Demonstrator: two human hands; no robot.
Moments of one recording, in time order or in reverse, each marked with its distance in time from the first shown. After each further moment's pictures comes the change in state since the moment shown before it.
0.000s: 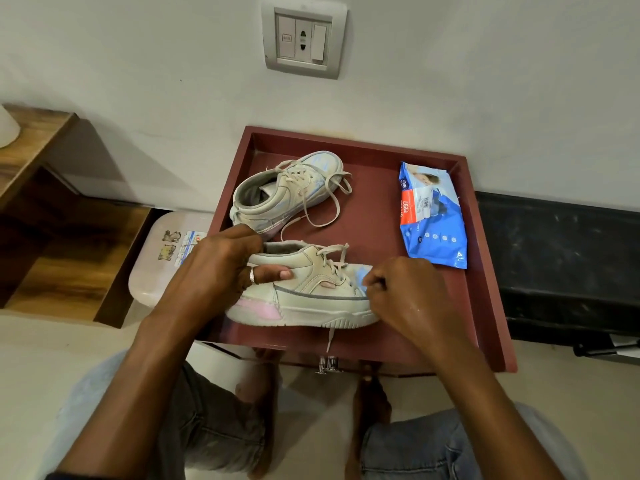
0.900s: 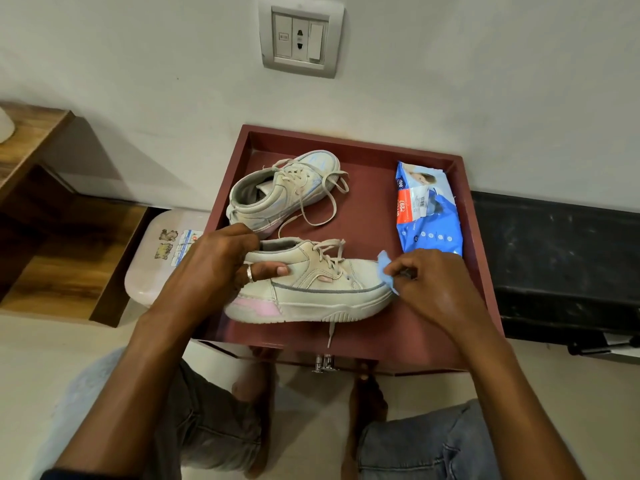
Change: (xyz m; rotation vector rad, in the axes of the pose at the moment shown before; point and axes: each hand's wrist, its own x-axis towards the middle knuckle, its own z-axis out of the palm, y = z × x) left_hand 0.003 -0.004 0.002 0.020 -0.027 -0.017; right_hand 0.004 0.035 -0.017 0.156 0.045 0.026
